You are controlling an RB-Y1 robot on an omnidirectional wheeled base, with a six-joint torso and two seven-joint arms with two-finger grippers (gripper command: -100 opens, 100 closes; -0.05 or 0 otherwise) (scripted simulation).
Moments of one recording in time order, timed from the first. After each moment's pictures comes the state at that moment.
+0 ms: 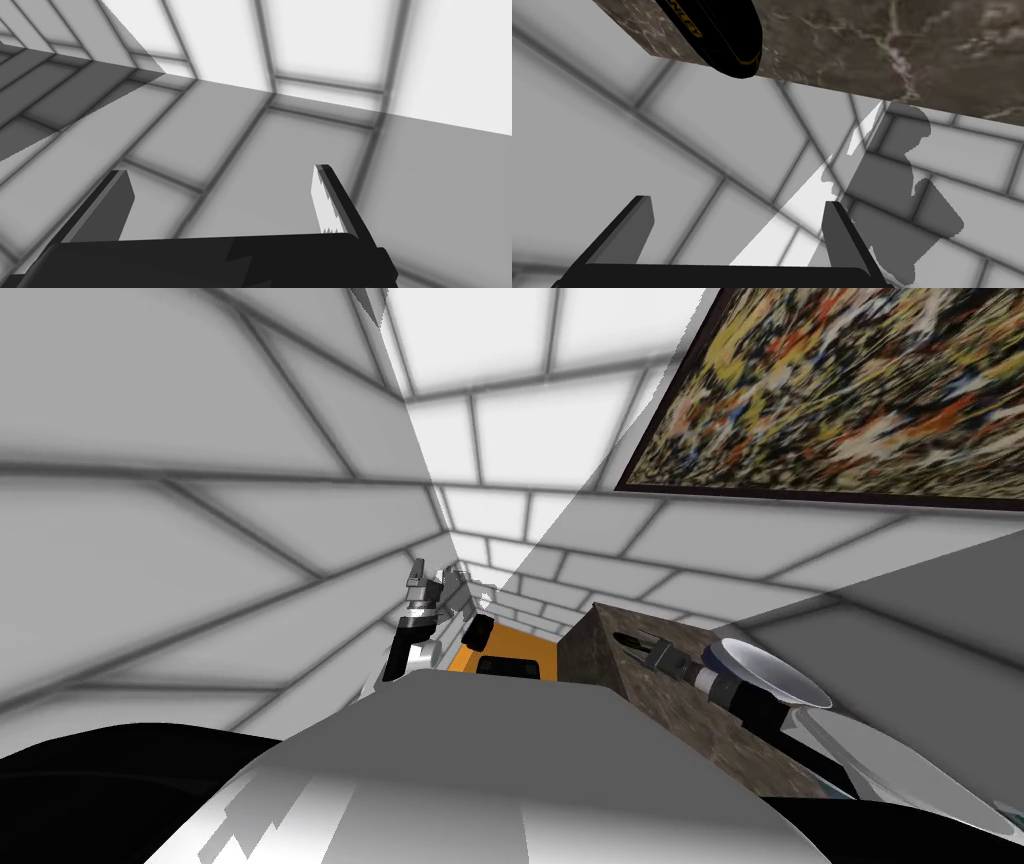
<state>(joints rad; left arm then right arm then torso) 0.51 0.05 0.05 -2.23 -0.04 -0.39 0.14 0.61 -0.84 -0.54 -1.47 1.10 -1.02 0.46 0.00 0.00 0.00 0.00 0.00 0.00</state>
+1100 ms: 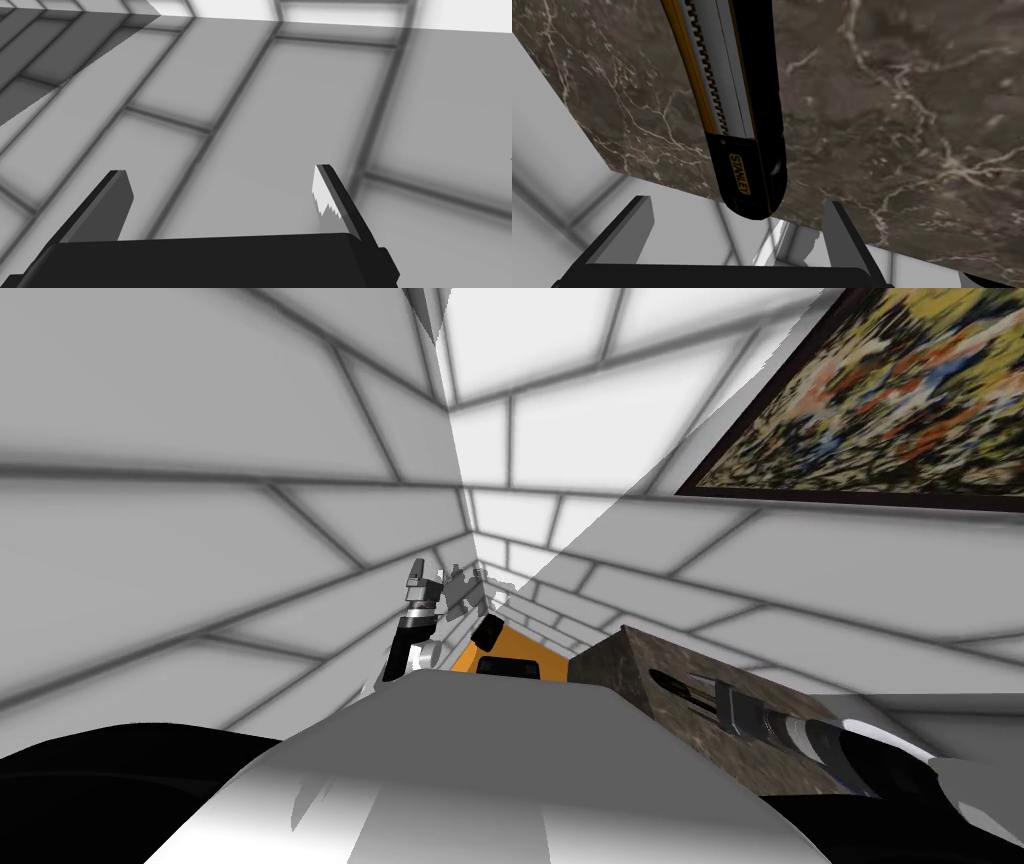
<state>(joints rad) 0.51 0.05 0.05 -2.23 -0.04 -0.39 0.14 0.72 -1.05 -0.58 -1.19 1.35 -1.12 0.53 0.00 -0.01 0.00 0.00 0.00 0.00</state>
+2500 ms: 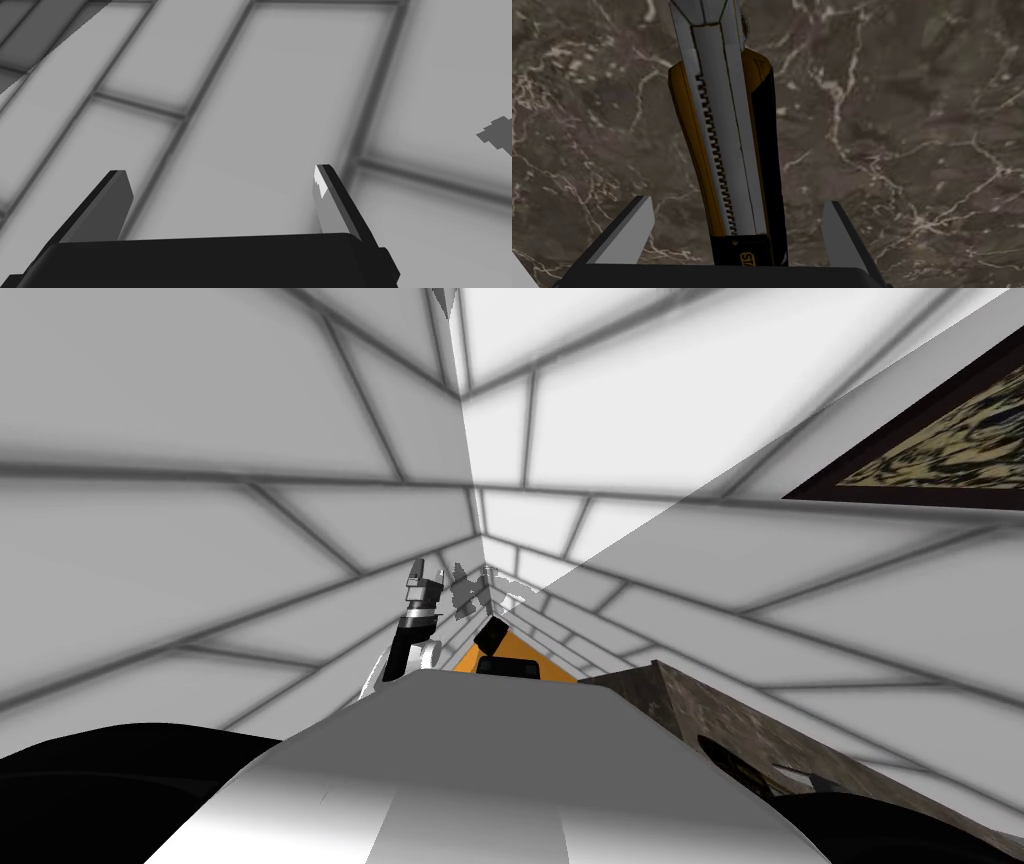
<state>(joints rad) 0.51 0.05 0.05 -2.23 -0.04 -0.39 0.14 0.83 -1.13 -0.52 -0.93 1.49 -1.17 0.54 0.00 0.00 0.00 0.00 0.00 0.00</state>
